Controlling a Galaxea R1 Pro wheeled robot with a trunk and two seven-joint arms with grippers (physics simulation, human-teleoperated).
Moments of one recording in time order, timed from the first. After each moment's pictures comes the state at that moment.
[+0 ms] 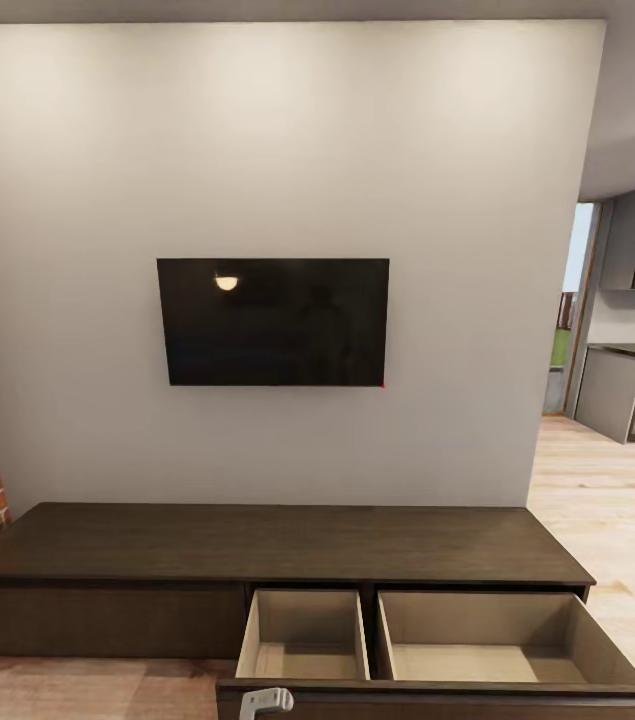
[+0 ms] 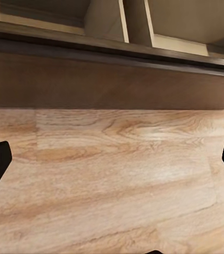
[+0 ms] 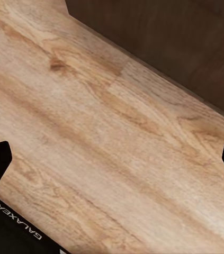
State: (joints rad) left arm -0.33 -0.16 -0.01 -0.31 0.13 0.13 -0.25; right arm -0.32 0.12 0.56 0.02 -0.05 -0.18 0.16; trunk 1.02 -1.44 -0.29
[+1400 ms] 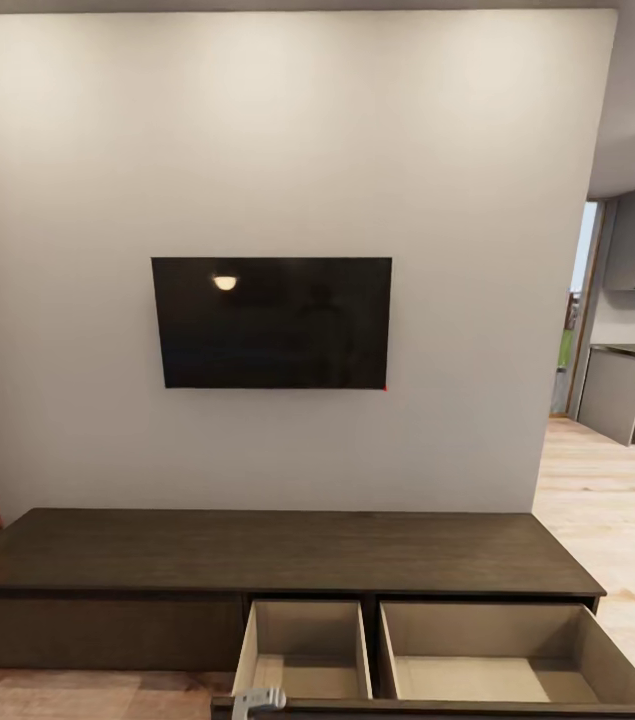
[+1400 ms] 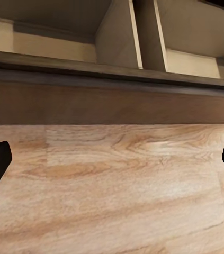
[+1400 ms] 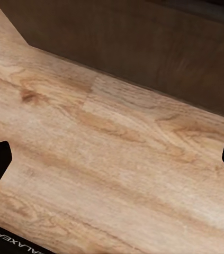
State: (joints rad) left arm -0.33 -0.15 0.00 -0.31 0.13 0.12 -0.24; right arm -0.32 0.07 0.48 0.01 -0.20 -0.18 0.16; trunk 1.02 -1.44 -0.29
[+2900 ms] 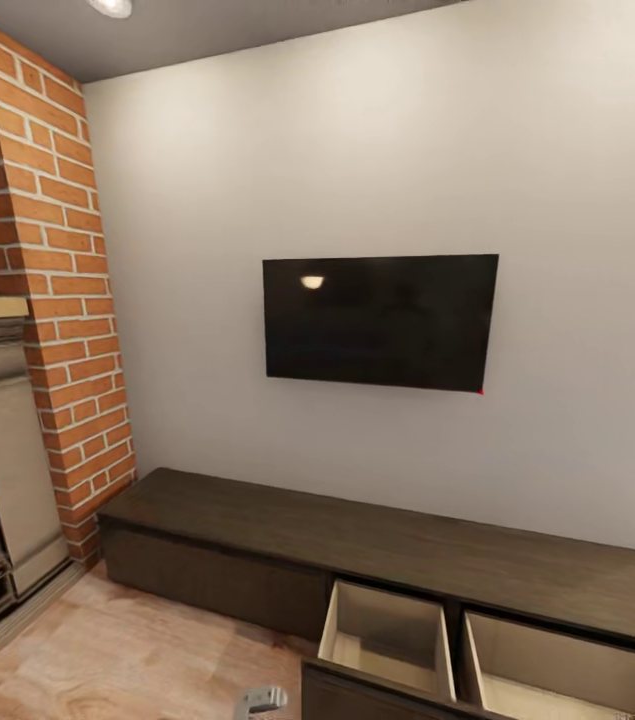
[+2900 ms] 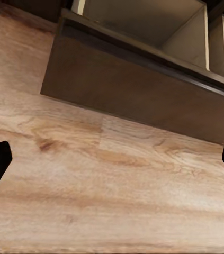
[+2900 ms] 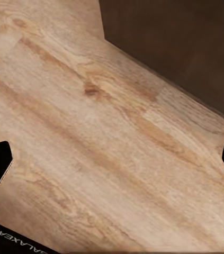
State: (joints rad) left arm -0.33 -0.15 -0.01 -0.31 0.13 0.11 -0.24; right arm -0.32 0.07 0.48 0.01 -0.20 -0.18 0.16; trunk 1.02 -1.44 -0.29
